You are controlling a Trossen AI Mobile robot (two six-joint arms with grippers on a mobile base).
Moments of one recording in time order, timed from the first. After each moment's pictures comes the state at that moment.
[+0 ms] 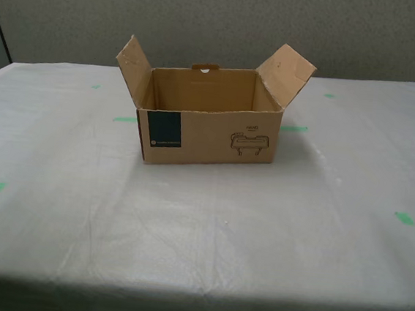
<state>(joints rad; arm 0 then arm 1) 0.55 1.11 1.22 -1.12 0.03 0.33 -0.41 0.92 0.99 -1.01 0.09 -0.24</state>
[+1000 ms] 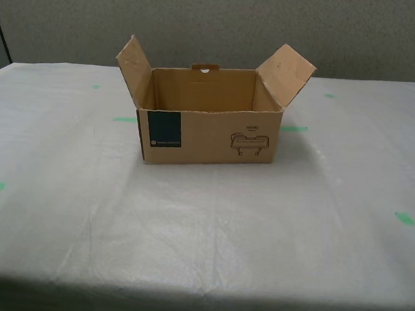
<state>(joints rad) 0.55 1.11 1.22 -1.12 0.03 0.33 -0.41 0.92 0.99 -1.01 0.09 -0.24</state>
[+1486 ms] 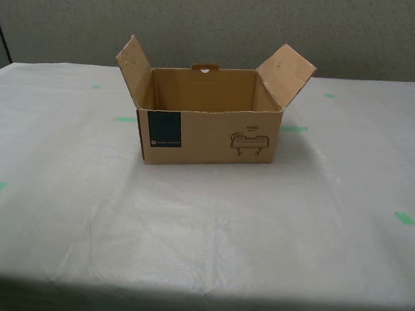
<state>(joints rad) 0.55 1.11 1.22 -1.12 0.03 0.33 -0.41 0.92 0.99 -1.01 0.09 -0.24</state>
